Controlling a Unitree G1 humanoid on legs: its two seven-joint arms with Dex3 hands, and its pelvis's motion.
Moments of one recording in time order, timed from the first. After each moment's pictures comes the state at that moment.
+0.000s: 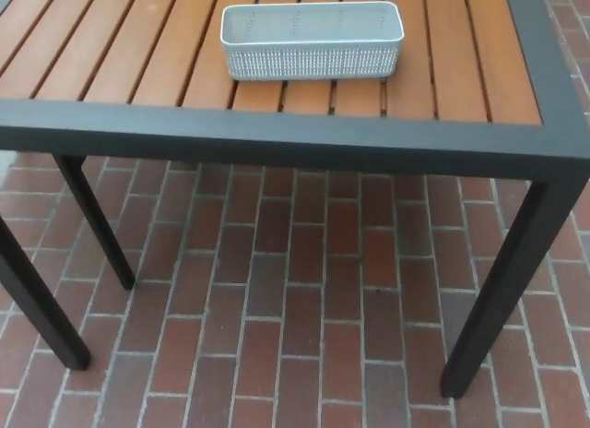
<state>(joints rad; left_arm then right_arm) 0.15 0.55 -0.07 1.23 0.20 -0.53 0.07 0.42 -0.73 -0.52 -0.41 -0.72 -0.30 0.06</state>
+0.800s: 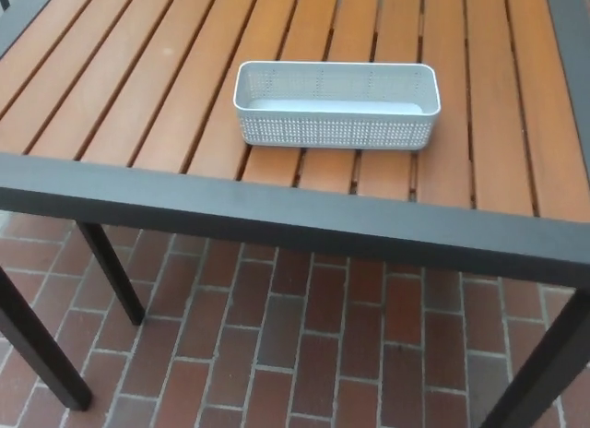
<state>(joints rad) 0.15 0.55 -0.07 1.23 0.22 -0.53 0.07 0.44 -0.72 -0.52 -0.40 -0.72 -0.30 0.05</state>
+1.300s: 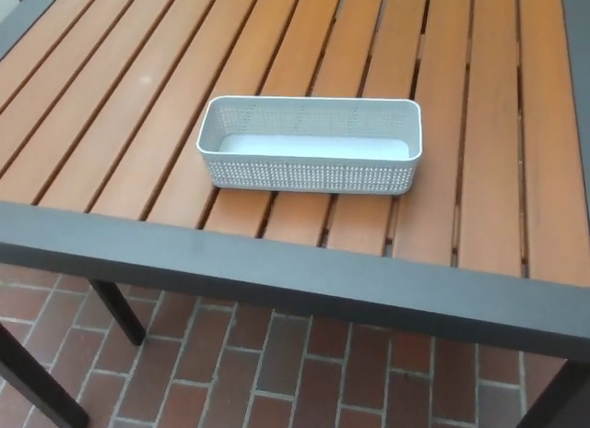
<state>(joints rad) 0.15 0.54 -0.07 1.23 0.23 -0.53 0.07 0.44 -0.72 -0.53 -0.40 -0.72 -0.31 0.04</state>
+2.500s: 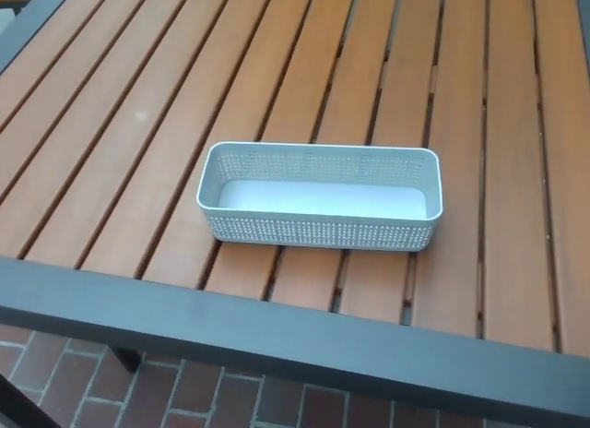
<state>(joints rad) 0.06 0.55 -0.06 1.22 0.23 -0.53 0.07 0.35 -0.73 -0.53 -0.38 -0.72 -0.28 0.04</state>
